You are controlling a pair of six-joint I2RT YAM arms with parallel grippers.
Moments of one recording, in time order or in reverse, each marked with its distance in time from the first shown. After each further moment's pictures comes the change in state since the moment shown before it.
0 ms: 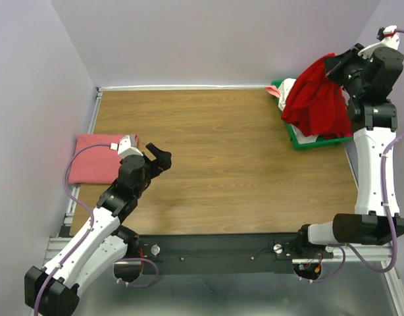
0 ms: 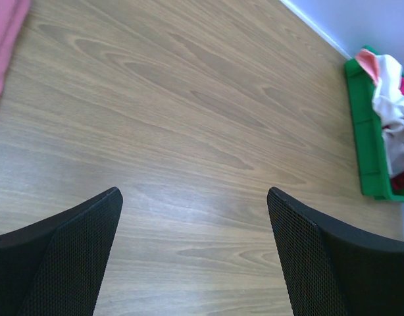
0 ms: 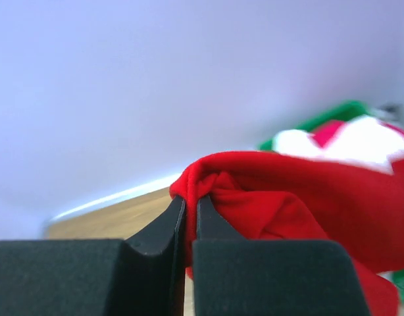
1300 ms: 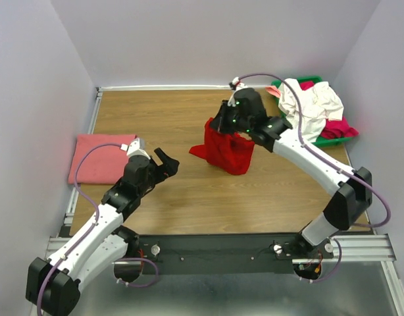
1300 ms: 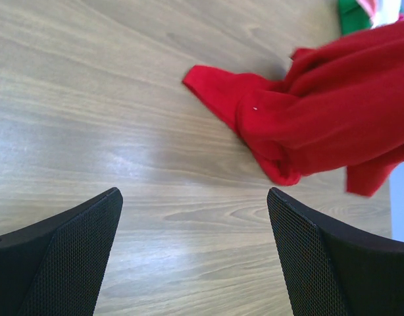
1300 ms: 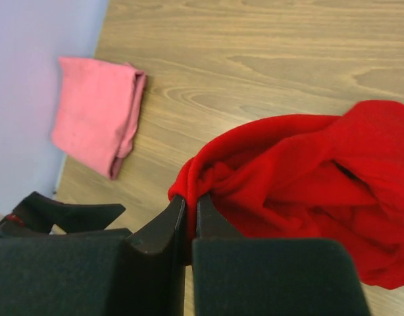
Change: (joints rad) left arm 0.000 0.036 -0.033 0.007 0.177 -0.018; right arm 0.735 0.163 -0.233 0.041 -0.062 0.140
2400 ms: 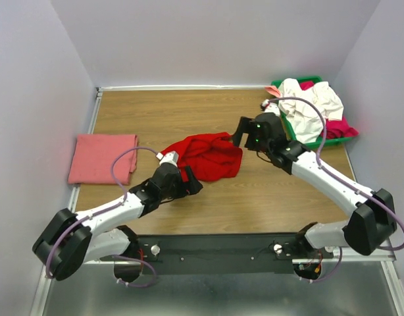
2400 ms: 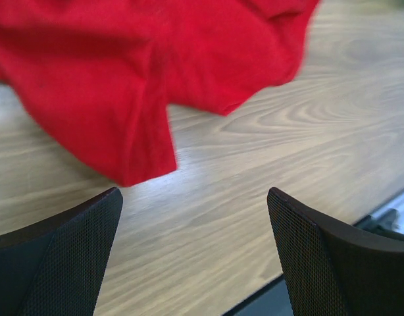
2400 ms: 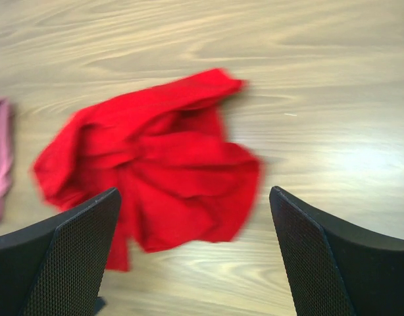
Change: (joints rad) left arm -0.227 0.314 -0.071 0.202 0.133 -0.031; right arm 0.012 -0.183 -0.374 0.093 0.326 -0.019
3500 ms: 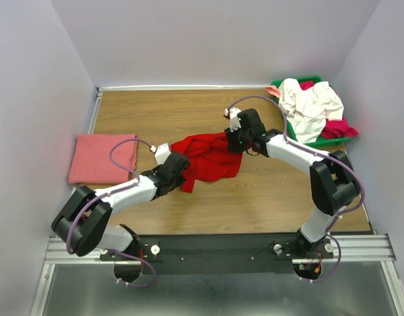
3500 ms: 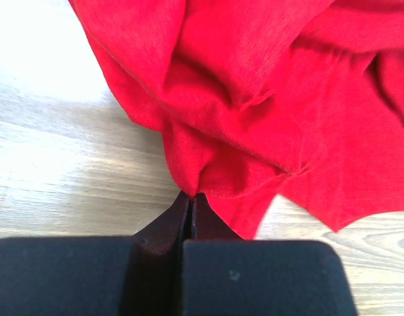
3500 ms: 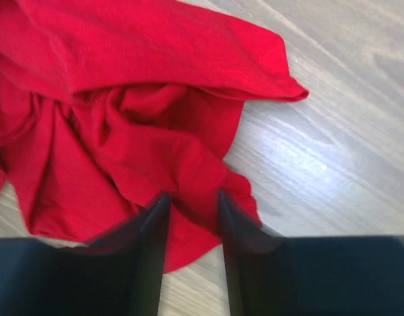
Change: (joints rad) left arm 0.027 0.297 0.200 -0.205 -0.360 -0.103; right arm -0.115 0.357 0.085 0.047 -0.352 -0.571
